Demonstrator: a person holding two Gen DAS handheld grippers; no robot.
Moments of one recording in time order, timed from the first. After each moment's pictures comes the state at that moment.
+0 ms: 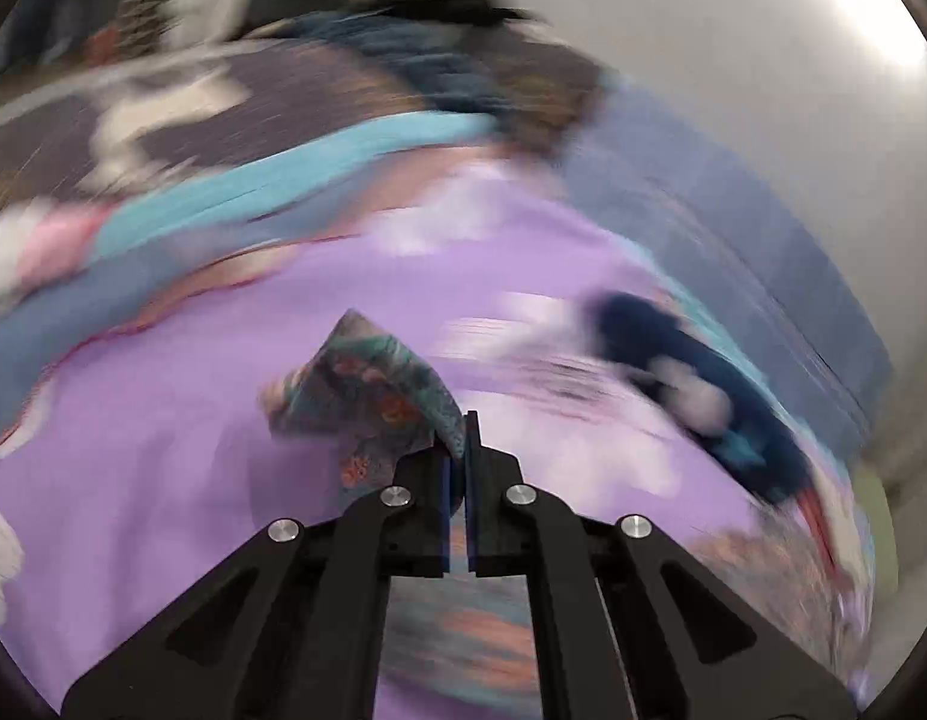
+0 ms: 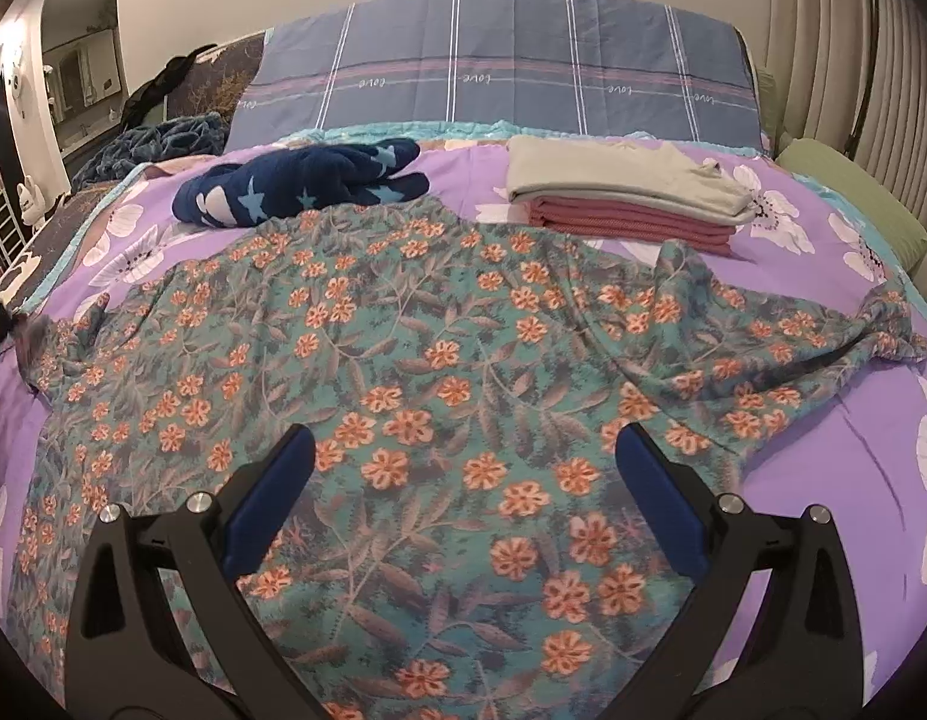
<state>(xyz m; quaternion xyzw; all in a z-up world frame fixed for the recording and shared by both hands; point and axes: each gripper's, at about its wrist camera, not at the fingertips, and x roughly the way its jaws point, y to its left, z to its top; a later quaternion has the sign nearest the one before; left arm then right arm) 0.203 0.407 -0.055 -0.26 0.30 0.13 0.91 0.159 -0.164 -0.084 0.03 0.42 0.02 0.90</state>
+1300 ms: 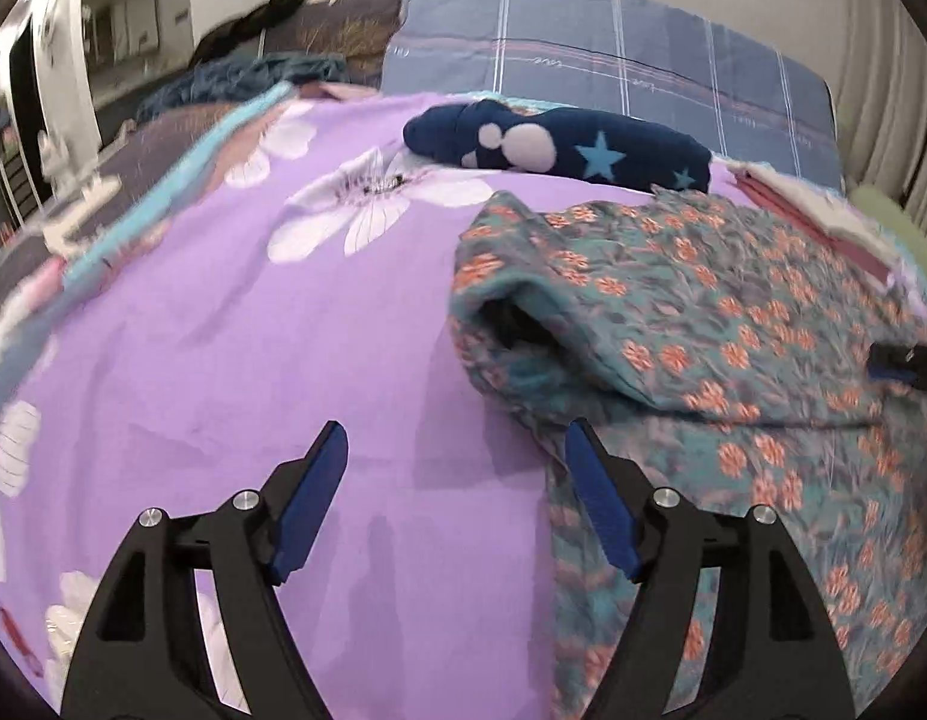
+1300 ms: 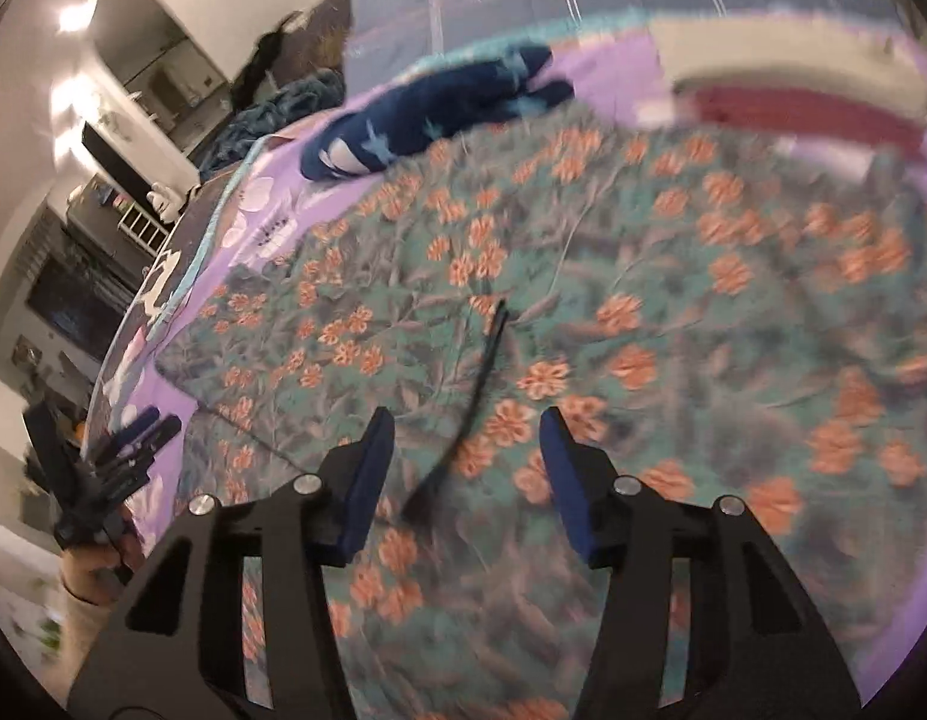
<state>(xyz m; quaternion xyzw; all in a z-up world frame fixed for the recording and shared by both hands) 0.134 0.263 -0.107 -0.06 0.40 0.08 0.91 0.220 -0.152 -0.125 0.19 0.54 0.22 0.79</state>
